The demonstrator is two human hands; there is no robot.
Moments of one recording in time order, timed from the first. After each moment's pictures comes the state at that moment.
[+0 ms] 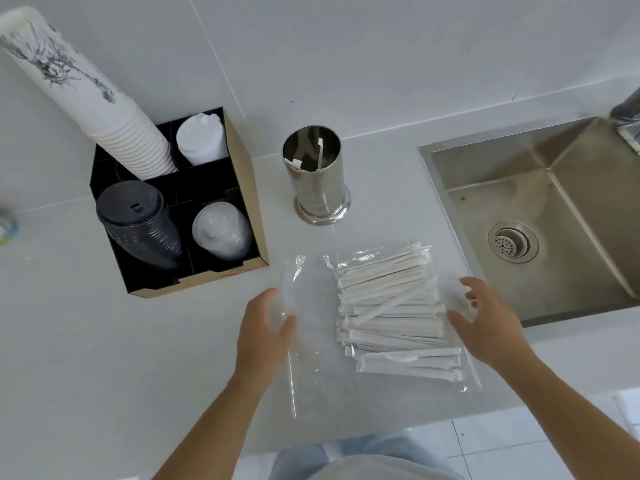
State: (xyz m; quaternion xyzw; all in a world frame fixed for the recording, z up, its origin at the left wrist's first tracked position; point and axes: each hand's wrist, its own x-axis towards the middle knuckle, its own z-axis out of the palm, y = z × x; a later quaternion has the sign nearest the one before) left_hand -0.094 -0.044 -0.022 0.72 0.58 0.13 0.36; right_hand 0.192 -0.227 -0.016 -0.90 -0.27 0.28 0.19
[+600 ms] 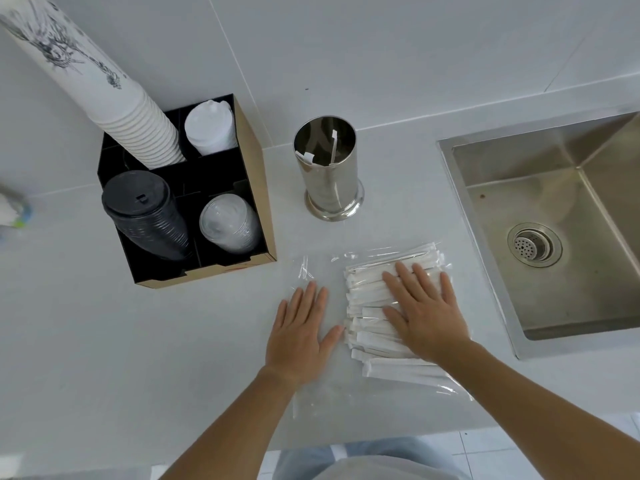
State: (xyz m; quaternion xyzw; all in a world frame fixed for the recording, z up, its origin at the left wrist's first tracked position) left_hand -0.076 -0.059 -0.064 0.89 0.41 -0.11 0.17; right_hand 0.150 -0.168 -0.049 -0.80 -0.57 0.20 -0.01
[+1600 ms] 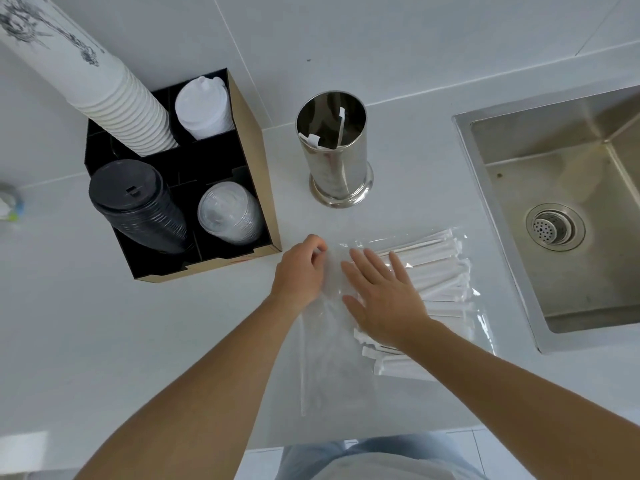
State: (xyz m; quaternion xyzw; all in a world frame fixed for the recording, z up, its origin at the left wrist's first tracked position) left_hand -0.020 0.026 -0.038 0.80 0.50 0.05 0.32; right_hand 0.100 -0.105 -0.038 -0.74 -0.64 0.21 0.02
